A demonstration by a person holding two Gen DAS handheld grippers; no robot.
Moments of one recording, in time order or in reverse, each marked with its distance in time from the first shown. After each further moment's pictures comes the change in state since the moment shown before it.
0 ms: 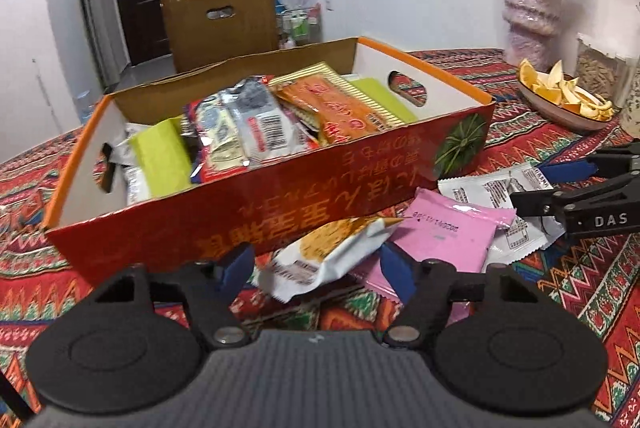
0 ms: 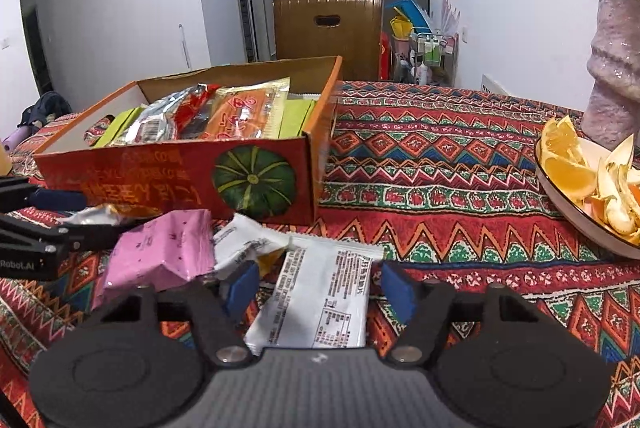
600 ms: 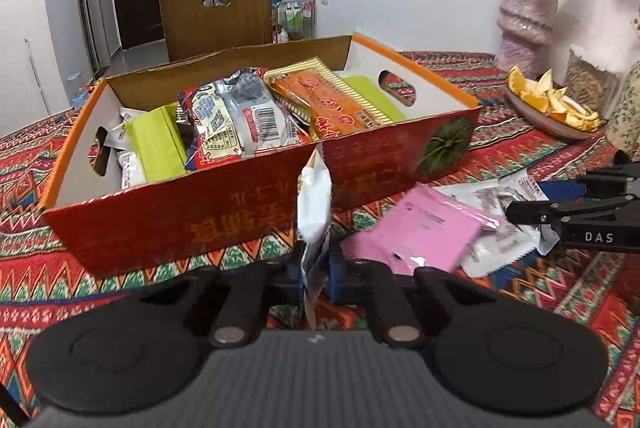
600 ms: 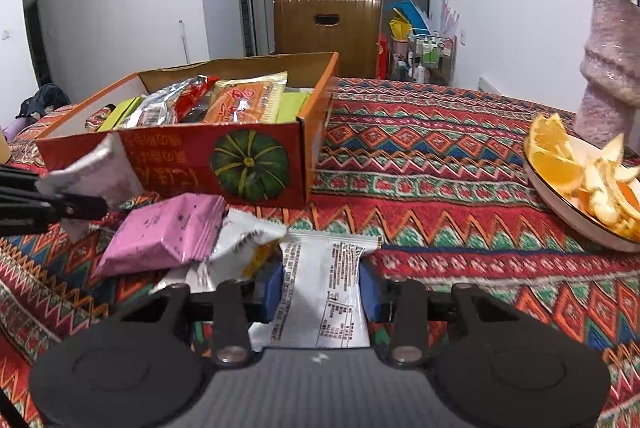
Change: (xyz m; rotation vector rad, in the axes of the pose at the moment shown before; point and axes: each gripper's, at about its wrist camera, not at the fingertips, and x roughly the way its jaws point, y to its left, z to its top) left arm -0.017 0.003 -0.003 -0.045 0.019 -0.044; right arm -0.015 -0.002 -0.012 -0.021 0.003 -0.018
